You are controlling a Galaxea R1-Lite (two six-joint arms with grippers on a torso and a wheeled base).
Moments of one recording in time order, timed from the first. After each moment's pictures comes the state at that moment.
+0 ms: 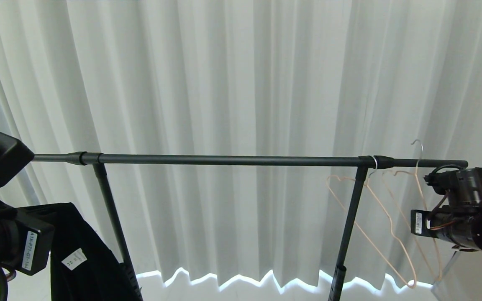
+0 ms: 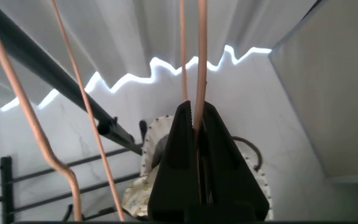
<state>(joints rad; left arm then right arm) -0.36 1.04 -0.78 0.27 0.28 0.20 0.16 1.70 -0.62 -0.37 -0.30 0.26</state>
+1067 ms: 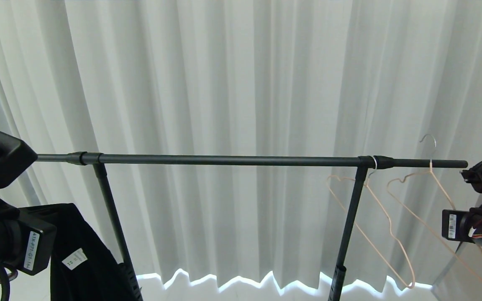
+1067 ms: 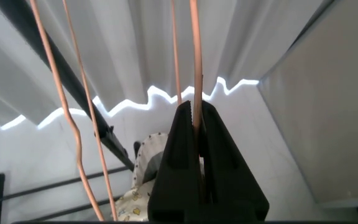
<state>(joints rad) -0.36 1.05 -0.78 0.27 0.28 0.20 0.16 1.43 -0.51 -0.36 -0.31 0.18</state>
